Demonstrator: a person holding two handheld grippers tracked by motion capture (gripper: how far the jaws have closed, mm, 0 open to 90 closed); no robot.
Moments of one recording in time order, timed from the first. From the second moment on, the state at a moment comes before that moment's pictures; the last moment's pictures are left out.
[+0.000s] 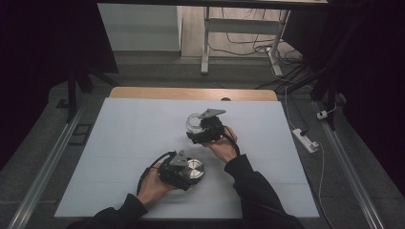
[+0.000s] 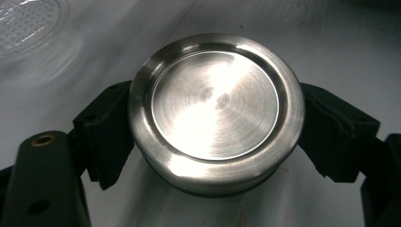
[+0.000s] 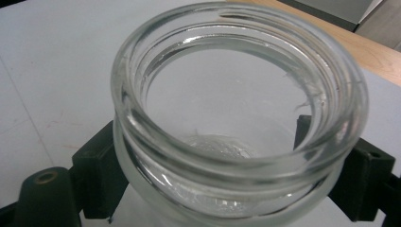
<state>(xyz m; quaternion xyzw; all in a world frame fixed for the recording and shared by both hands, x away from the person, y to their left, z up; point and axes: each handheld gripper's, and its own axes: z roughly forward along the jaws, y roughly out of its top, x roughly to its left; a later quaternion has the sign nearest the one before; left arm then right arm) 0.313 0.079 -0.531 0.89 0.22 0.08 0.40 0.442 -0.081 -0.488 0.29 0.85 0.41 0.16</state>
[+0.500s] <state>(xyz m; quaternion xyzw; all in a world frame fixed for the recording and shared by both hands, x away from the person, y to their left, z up) 0.324 0.075 -0.541 0.89 0.23 0.09 0.38 0.452 -0.074 -0.500 0.29 0.85 0.41 0.17</state>
